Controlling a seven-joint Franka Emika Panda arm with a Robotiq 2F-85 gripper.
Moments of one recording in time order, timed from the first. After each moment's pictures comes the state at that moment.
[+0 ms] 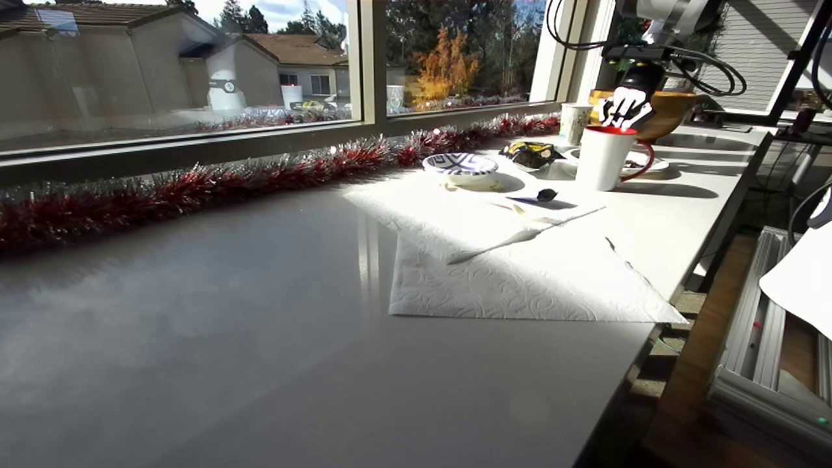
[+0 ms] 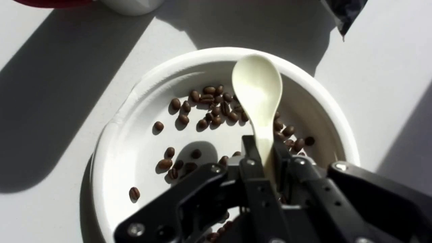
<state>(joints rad) -0.41 0.32 -0.44 -2.16 0.59 2.18 0.58</state>
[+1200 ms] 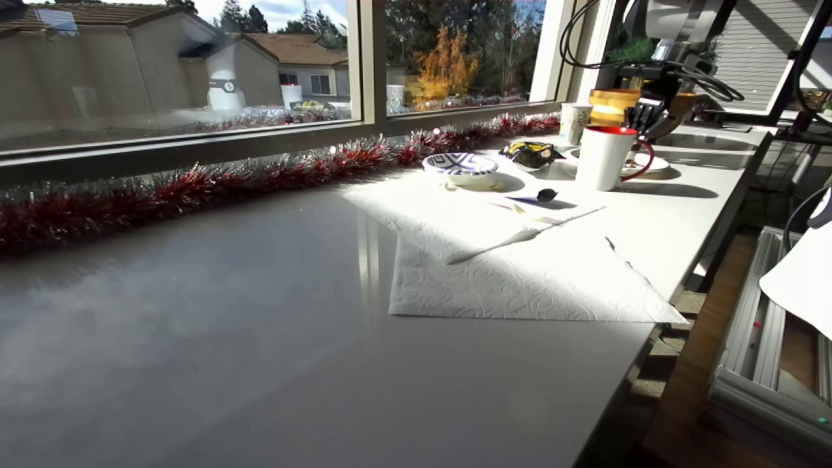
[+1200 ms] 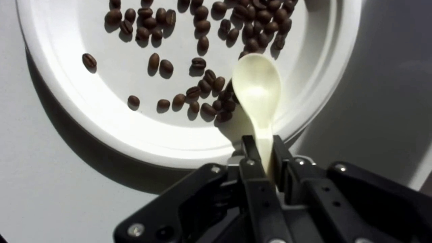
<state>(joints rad) -0.47 0.46 -0.49 -2.03 0.50 2.35 0.79</state>
